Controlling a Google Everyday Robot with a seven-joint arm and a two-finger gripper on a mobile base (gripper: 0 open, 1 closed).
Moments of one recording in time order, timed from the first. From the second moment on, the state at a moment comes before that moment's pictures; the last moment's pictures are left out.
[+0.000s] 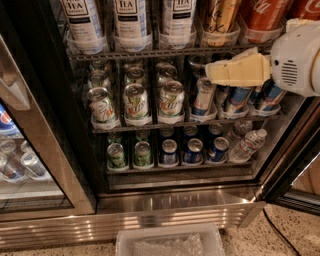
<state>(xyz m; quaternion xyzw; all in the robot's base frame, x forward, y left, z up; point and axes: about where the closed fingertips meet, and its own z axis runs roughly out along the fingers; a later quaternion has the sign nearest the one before) 0.503 -0.160 1.045 -0.25 0.76 0.04 0.60</state>
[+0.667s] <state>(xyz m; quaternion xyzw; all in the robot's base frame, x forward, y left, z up) 0.508 -0.167 1.061 -0.21 0.75 -0.01 0.63</state>
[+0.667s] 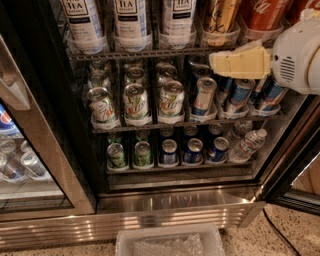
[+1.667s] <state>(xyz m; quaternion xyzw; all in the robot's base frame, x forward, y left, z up) 0.517 -0.177 1.063 -0.19 0.73 -0.03 0.66</state>
